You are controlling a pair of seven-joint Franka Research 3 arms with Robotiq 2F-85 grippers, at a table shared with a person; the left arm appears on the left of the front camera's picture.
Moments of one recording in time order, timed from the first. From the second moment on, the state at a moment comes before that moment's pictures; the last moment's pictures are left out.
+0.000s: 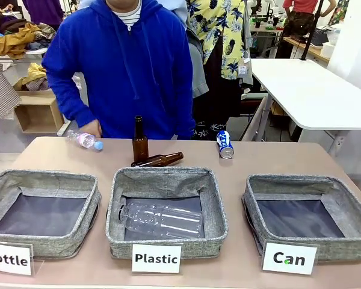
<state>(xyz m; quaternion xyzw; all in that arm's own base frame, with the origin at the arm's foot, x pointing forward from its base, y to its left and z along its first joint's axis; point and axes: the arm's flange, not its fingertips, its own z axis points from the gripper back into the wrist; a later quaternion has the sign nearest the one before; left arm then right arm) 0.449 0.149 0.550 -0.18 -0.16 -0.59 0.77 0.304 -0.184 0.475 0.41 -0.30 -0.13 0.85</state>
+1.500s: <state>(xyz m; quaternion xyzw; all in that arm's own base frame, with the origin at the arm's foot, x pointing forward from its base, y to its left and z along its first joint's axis) 0.298 0.009 0.516 -0.19 -0.26 -0.69 0.64 0.304 -0.184 0.475 0.41 -0.30 -0.13 0.85</state>
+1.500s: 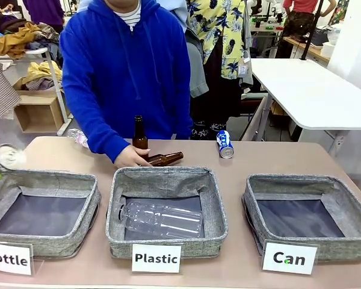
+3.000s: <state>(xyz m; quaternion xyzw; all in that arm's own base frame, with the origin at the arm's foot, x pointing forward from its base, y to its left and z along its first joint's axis) 0.269 0.070 0.559 -0.13 -0.36 -0.62 0.69 0.304 -0.184 0.475 0.41 -0.30 -0.13 0.85</state>
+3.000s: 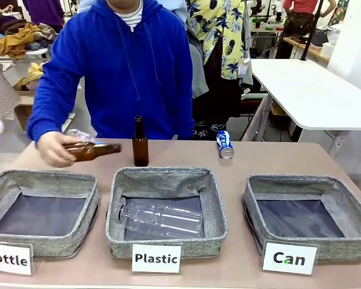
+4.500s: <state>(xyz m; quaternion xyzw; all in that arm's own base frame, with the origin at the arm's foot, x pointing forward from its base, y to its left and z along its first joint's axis) 0.149 0.247 0.673 -0.07 -0.42 -0.48 0.77 0.304 -0.184 0.475 0.41 -0.30 -0.13 0.85</state>
